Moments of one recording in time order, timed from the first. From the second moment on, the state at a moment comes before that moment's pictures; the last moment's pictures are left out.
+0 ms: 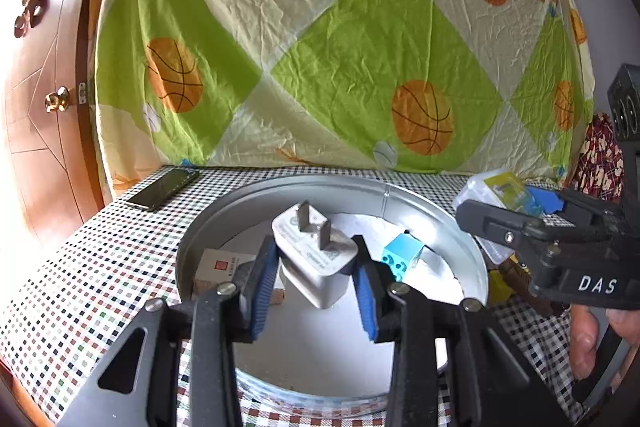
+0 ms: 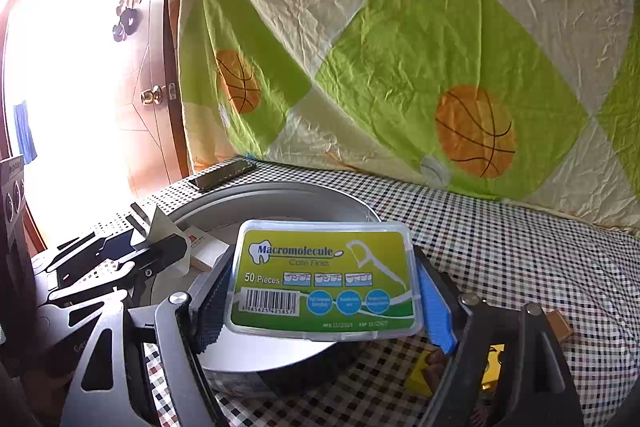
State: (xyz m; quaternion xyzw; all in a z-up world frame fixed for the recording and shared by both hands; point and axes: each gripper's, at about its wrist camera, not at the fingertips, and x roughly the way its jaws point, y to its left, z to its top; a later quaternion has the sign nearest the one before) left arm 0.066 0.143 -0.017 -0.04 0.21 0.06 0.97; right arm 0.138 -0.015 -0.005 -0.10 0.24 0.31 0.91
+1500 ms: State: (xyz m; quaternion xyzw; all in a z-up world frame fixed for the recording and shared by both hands) left arm 0.057 0.093 -0.007 0.00 0.20 0.11 0.97; right arm 0.146 -0.143 -0.012 -0.11 0.29 0.18 0.94
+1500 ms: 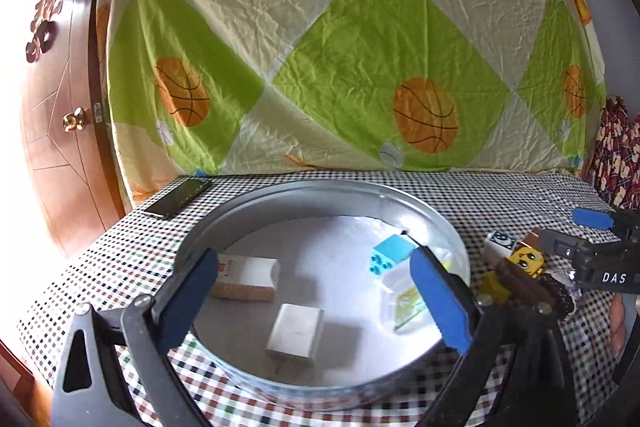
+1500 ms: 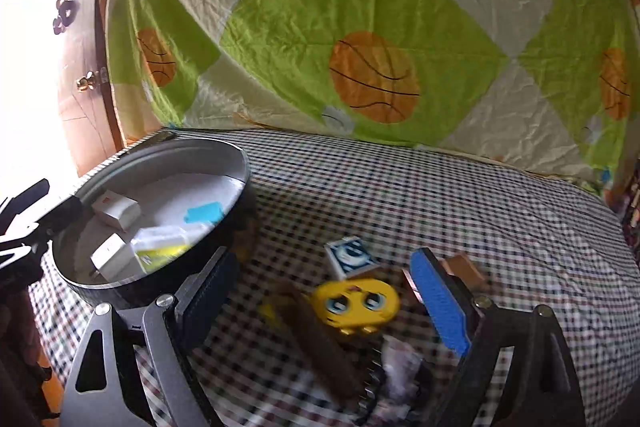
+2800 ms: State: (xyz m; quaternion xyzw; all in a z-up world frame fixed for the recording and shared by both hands) left arm 0.096 -0.072 -0.045 0.07 0.29 -0.03 0.95; right arm 0.184 -0.230 -0.052 -0.05 0.42 0.16 0.89
